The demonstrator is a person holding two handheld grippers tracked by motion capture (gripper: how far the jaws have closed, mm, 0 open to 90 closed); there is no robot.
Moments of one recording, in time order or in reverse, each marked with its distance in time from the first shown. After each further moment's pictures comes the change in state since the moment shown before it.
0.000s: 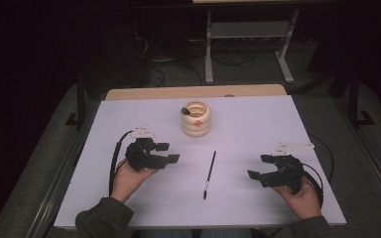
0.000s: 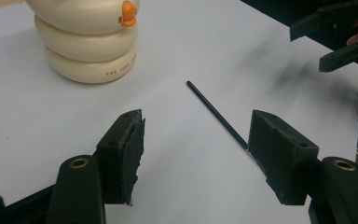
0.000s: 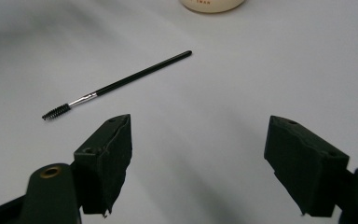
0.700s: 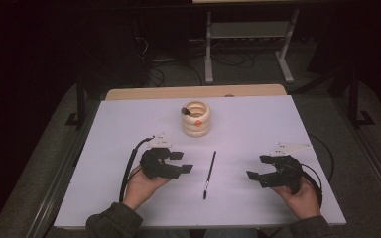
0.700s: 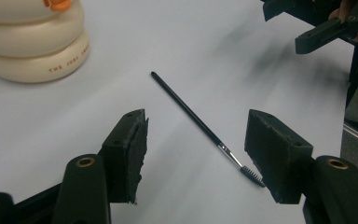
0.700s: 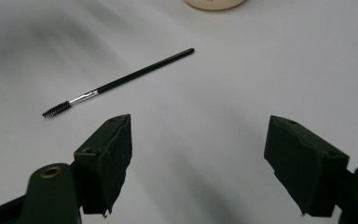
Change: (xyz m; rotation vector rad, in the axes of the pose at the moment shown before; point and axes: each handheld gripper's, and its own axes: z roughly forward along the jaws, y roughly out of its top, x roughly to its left) left arm -0.033 -0.002 0.031 0.041 -0.040 0.054; right arm 0.002 0.000 0.002 0.013 0.003 -0.004
